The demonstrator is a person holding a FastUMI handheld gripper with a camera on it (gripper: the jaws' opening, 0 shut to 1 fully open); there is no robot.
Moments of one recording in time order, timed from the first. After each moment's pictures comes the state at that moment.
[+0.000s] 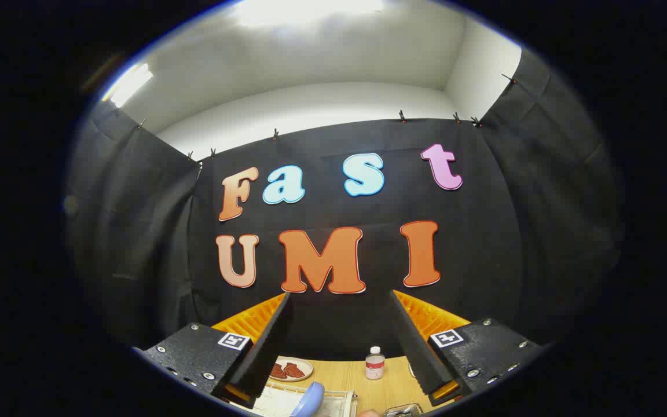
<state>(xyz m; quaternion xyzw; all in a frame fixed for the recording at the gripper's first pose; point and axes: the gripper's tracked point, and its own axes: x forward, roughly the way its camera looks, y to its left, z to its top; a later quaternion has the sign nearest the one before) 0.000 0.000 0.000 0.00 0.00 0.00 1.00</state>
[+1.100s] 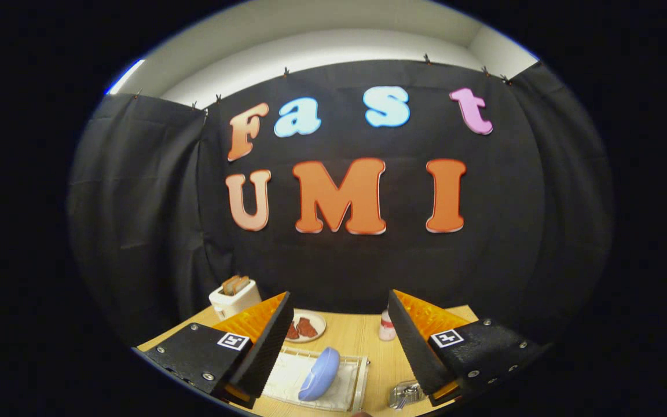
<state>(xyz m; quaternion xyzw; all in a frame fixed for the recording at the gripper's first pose) 0.013 0.030 -0.097 -0.02 0.22 0.04 0.97</state>
